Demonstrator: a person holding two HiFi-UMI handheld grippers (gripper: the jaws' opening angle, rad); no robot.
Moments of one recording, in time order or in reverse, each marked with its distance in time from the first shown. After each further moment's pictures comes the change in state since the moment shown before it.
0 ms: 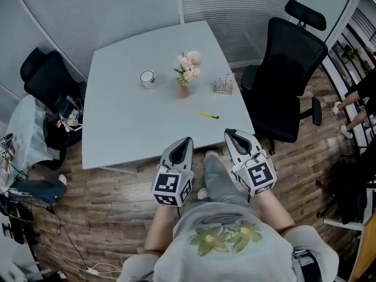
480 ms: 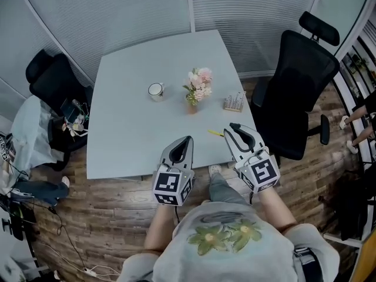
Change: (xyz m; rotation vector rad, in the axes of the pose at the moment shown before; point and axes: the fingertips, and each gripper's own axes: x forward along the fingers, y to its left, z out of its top) left arm 0.057 0.058 0.035 0.039 -0.021 0.054; right arm 0.084 -0.042 0.026 -0.010 -0.059 0.059
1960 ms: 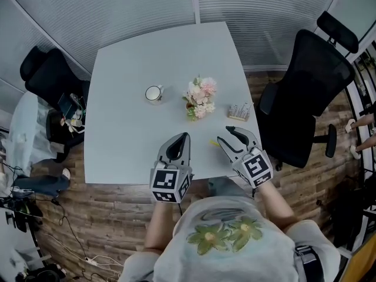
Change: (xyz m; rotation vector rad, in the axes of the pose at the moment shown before) left arm 0.098 0.060 0.000 -0.046 0.077 0.078; right arm 0.096 -0.052 -0.091 -0.001 0.238 0.187
